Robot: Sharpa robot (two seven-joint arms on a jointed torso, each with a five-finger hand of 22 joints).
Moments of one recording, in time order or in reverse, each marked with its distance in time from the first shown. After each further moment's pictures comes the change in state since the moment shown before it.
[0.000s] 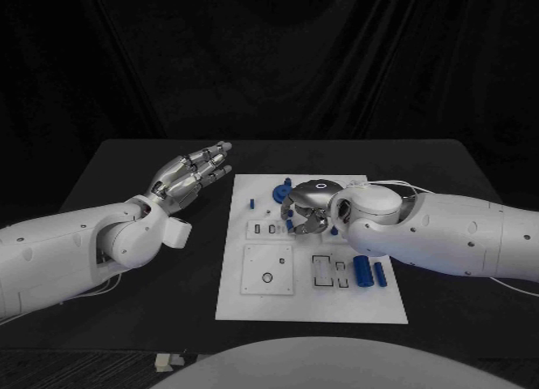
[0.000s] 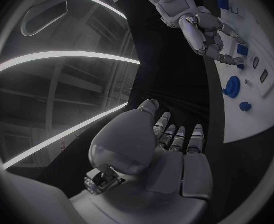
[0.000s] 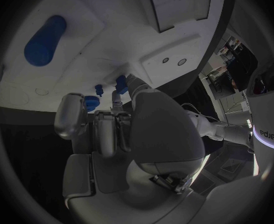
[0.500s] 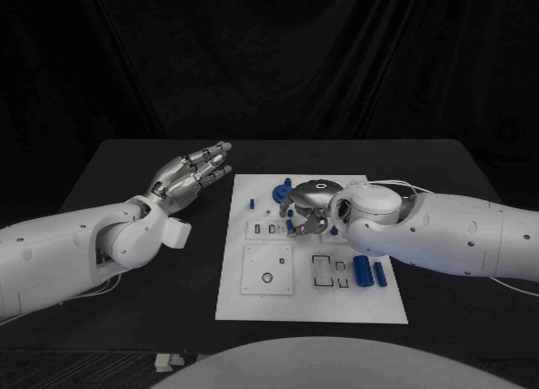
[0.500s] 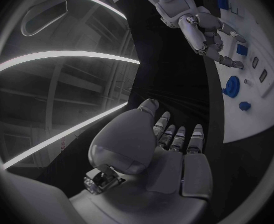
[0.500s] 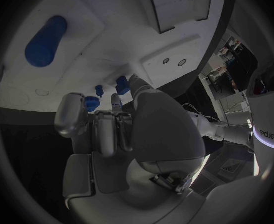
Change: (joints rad) left arm -0.001 -0.001 0.000 0.000 0.000 0.000 0.000; left_hand 0.000 0.000 0.007 -0.001 0.000 0.000 0.000 0.000 0.000 0.000 0.000 0.000 0.000 0.000 0.000 0.000 0.000 0.000 0.000 0.000 0.000 0.000; right arm 0.000 -0.002 0.000 0.000 0.000 0.002 0.004; right_hand -0.028 -0.028 -0.027 0.027 -0.090 -0.087 -0.003 -0.043 -0.048 0.000 0.000 0.000 0.000 0.000 0.000 -0.011 0.000 0.000 -0.007 0.000 -0.021 0.000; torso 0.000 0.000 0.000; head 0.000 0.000
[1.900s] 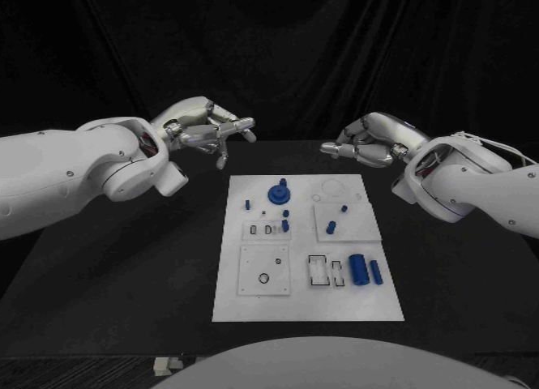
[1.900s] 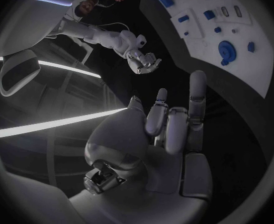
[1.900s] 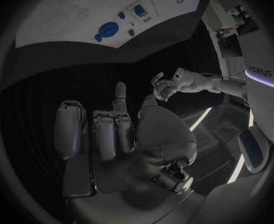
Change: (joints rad) left arm 0.300 0.068 0.003 0.006 -0.576 -0.049 -0.365; left_hand -0.169 -0.052 -0.217 0.141 -0.492 0.544 0.001 0.207 0.080 1.366 -0.018 1.319 1.177 1.415 -0.102 1.514 1.237 -0.018 1.035 -0.128 0.975 0.649; right arm 0.170 -0.344 0.000 0.146 0.430 -0.330 0.249; right_hand -0.366 0.352 -0.478 0.021 0.024 0.264 -0.009 0.281 0.072 0.000 0.007 0.000 0.001 0.000 0.007 0.043 0.000 -0.016 0.077 -0.004 0.208 0.000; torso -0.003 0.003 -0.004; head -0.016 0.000
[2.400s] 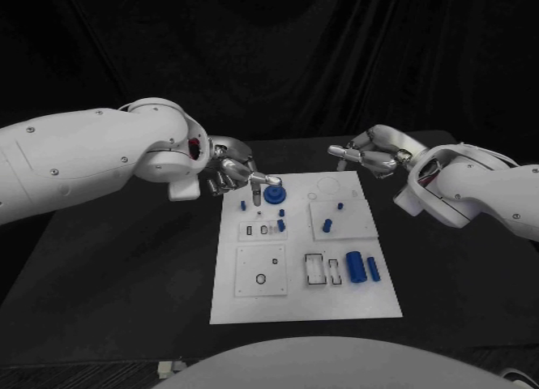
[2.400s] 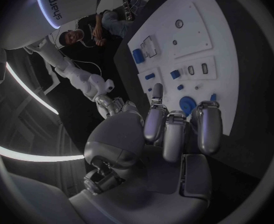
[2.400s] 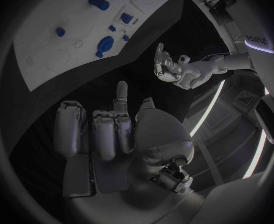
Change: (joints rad) left arm 0.045 0.190 -0.001 -0.060 -0.128 0.434 -0.581; left_hand -0.148 0.058 -0.127 -0.002 0.035 0.127 -0.044 0.073 0.105 0.037 -0.034 0.003 0.108 0.040 -0.028 0.051 0.068 -0.077 0.291 -0.025 0.465 0.645; right arm -0.029 -0.022 -0.001 -0.015 0.244 0.091 0.002; right_hand 0.025 0.043 -0.036 -0.006 0.050 0.055 -0.020 0.035 0.029 -0.004 -0.004 0.000 0.000 0.000 0.000 0.000 0.000 0.000 -0.003 0.003 0.007 0.000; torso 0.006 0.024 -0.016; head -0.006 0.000
